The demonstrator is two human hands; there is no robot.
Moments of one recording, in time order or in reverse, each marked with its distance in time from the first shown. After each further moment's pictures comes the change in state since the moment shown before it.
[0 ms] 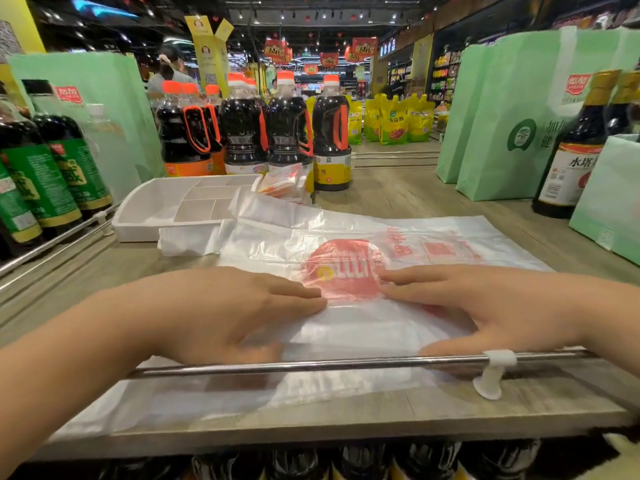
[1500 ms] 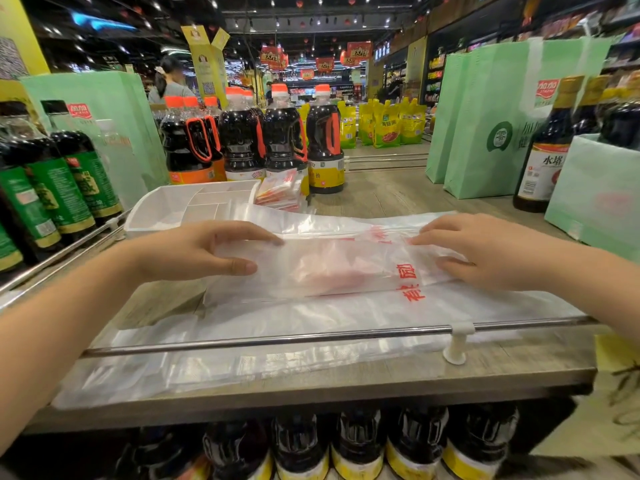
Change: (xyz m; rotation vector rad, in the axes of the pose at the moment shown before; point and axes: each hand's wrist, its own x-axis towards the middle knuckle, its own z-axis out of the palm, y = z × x) left_hand -0.024 -0.042 -0.021 -0.521 0.306 -0.193; right_hand -0.009 0.046 -0.005 -0.196 0.294 0.283
